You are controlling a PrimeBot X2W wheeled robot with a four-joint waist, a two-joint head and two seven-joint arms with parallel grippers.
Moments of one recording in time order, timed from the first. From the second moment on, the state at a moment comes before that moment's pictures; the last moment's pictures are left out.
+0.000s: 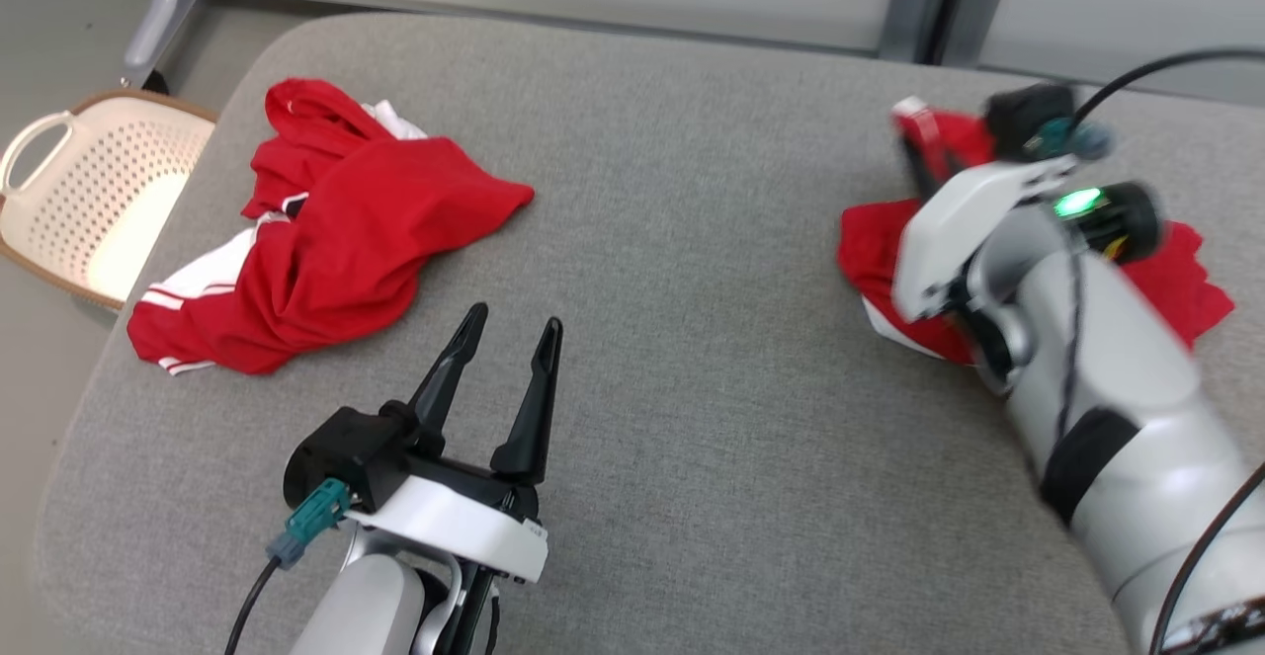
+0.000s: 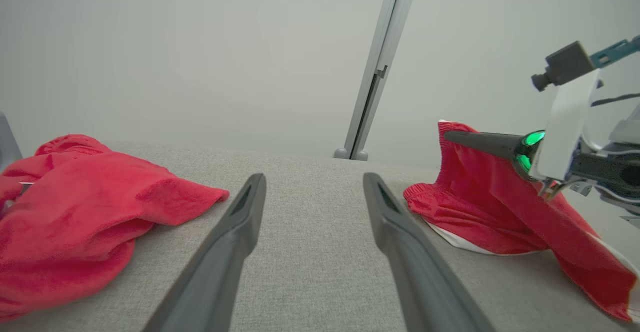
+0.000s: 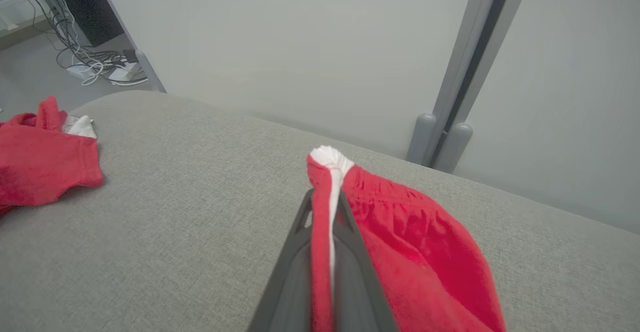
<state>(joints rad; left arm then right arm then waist) -0.24 0.05 -0.33 0.23 -0.39 -0.10 -0.26 -0.95 -0.13 0.28 1.04 0.22 0.13 0.06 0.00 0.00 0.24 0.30</state>
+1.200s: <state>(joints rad) -0.15 0.05 -0.29 0.27 -0.36 -0.10 -0.26 -0.79 -0.18 1.25 0.79 0.93 0.13 -0.03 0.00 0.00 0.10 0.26</state>
